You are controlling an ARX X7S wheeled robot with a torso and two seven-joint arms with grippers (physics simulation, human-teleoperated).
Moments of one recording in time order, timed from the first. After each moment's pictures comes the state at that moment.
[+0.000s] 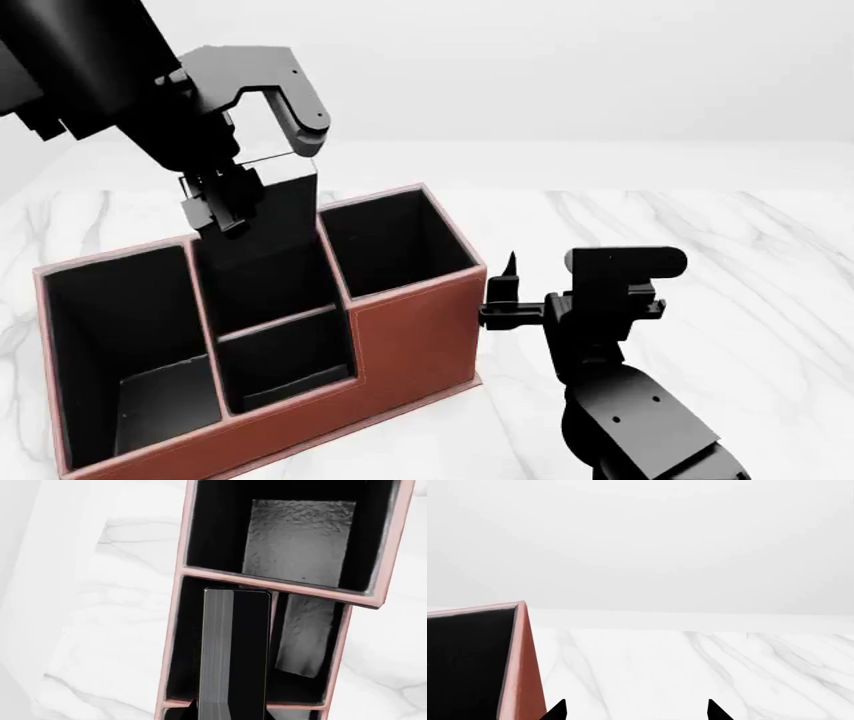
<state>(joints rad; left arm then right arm) -2.10 -0.37 1.95 -0.52 -0.88 -1.03 0.88 0.47 0.28 -0.33 -0.22 0.47 0.62 0.44</state>
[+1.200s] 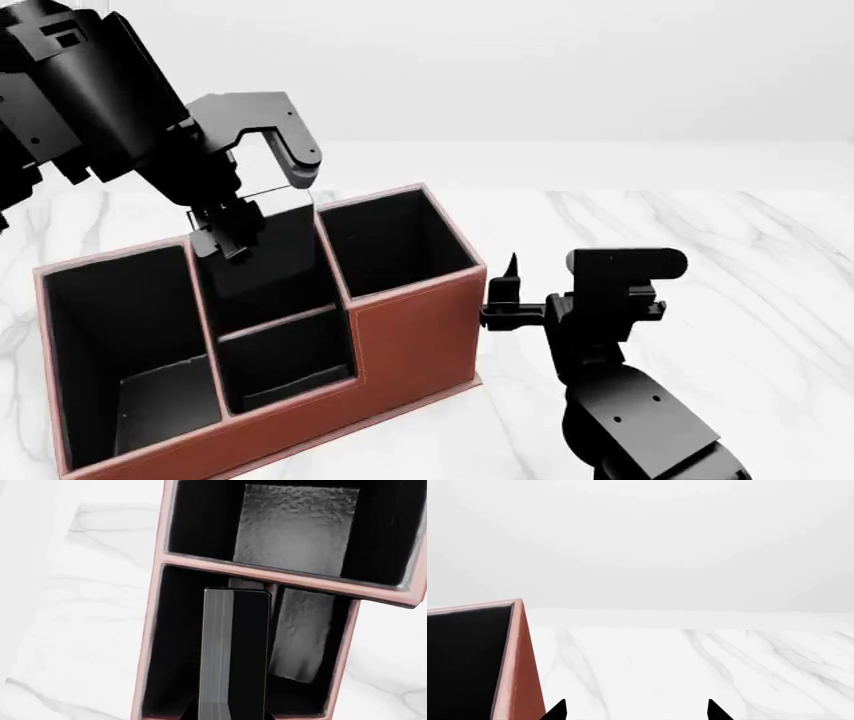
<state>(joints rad) -1.96 -0.38 1.95 -0.62 -0.85 -0.94 0.89 0.47 0.29 -0.34 -0.20 0.49 0.60 0.45</state>
